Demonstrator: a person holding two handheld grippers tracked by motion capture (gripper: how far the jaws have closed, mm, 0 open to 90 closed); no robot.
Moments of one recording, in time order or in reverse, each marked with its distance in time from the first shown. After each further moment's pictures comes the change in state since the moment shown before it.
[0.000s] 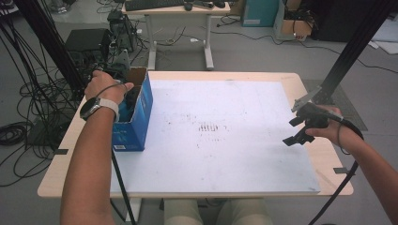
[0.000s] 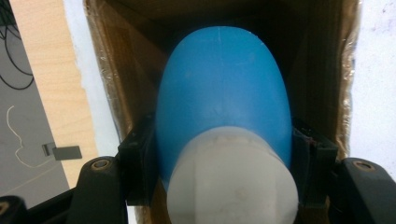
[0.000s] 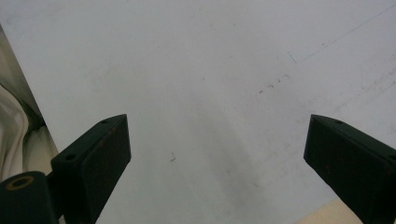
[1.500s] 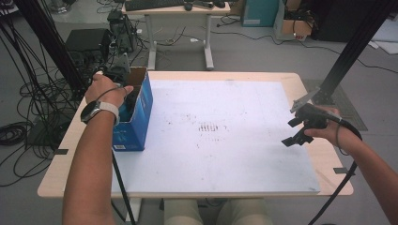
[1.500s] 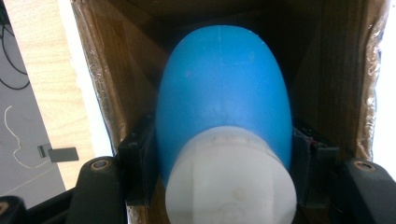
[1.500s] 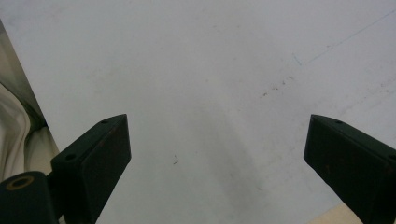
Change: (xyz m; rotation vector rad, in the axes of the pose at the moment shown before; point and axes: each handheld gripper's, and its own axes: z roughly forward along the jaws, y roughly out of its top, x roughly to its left) left arm 0.002 -0.002 0.006 0.002 0.000 0.003; right arm 0.002 0.001 0.003 0.002 0.006 -0.001
